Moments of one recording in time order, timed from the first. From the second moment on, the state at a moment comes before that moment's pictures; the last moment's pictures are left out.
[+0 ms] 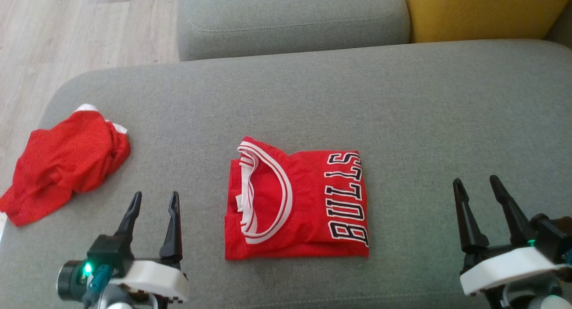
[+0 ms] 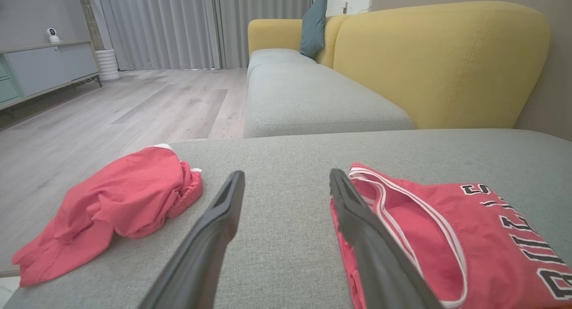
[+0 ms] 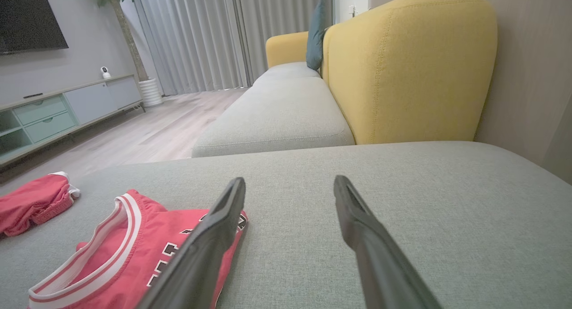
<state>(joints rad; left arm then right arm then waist) 0.05 0.28 -0.37 0.06 -0.33 0.26 -0.25 0.16 -0.10 0.00 -0.12 0.22 0.13 0.05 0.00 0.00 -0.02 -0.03</state>
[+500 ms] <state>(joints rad) 0.05 0.28 -0.37 0.06 -0.33 0.27 -0.25 0.16 -0.09 -0.01 -0.12 0.22 0.13 0.05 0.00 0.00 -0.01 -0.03</state>
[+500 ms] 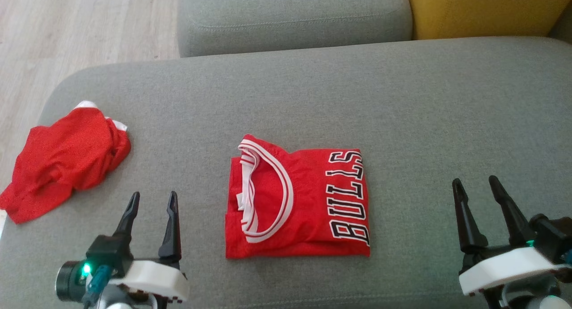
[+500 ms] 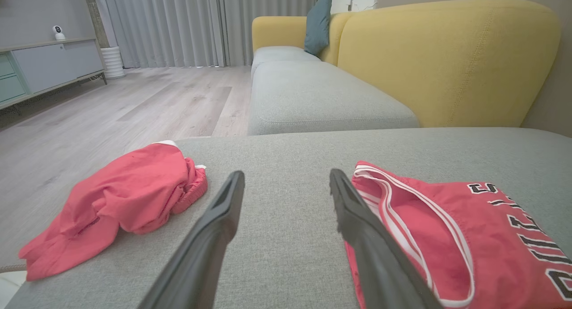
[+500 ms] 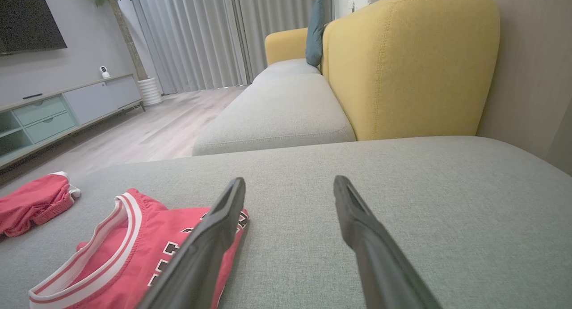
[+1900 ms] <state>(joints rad) -0.10 0.17 -0.32 0.01 -0.18 0.16 -0.25 -0.15 -0.14 0.24 0.45 0.37 0.13 0.10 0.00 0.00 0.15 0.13</state>
